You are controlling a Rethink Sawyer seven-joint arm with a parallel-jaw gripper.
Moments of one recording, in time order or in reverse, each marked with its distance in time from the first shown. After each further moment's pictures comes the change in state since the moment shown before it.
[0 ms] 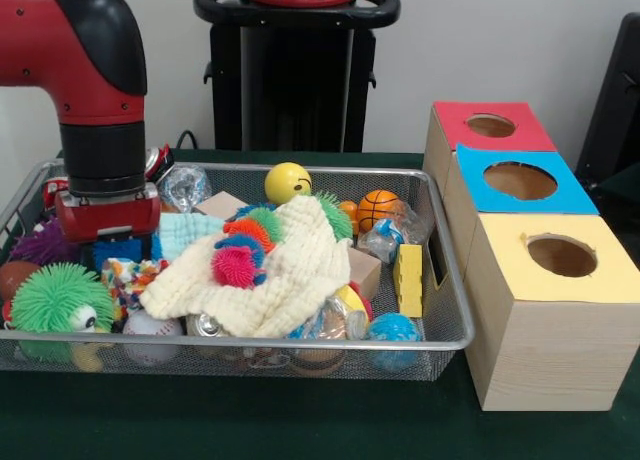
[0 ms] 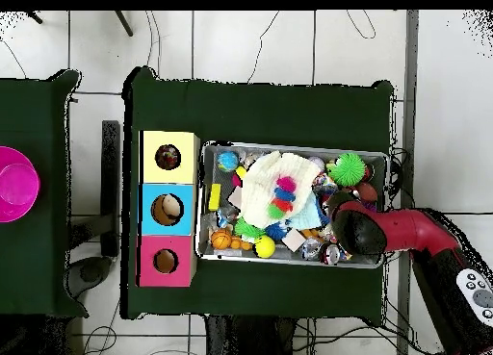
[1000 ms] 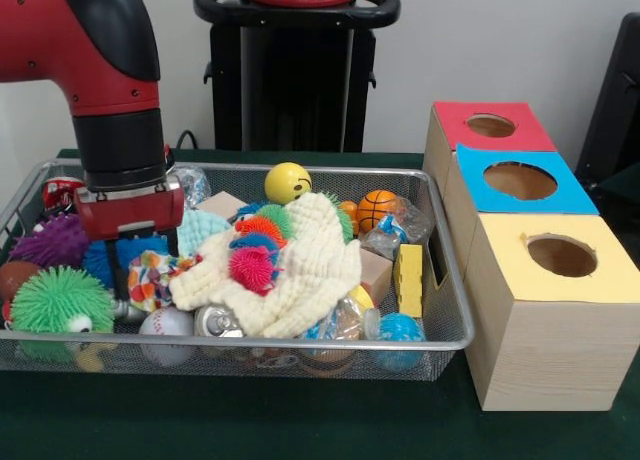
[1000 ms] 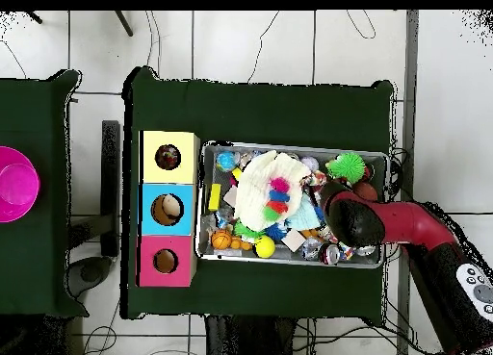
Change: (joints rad) arm -0.004 -0.009 0.058 0.015 0.125 0.019 0.000
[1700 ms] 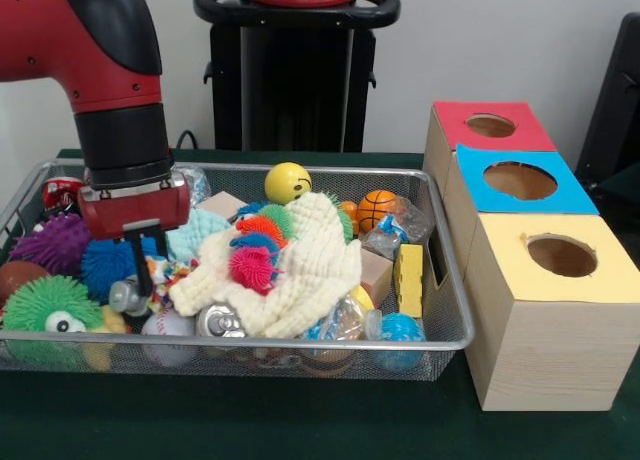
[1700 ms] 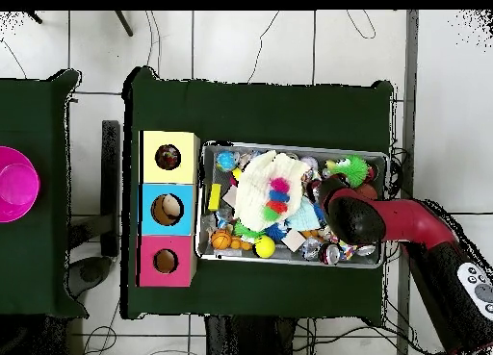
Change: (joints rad) arm -0.018 0.004 0.039 0.008 0.012 0.000 0.000
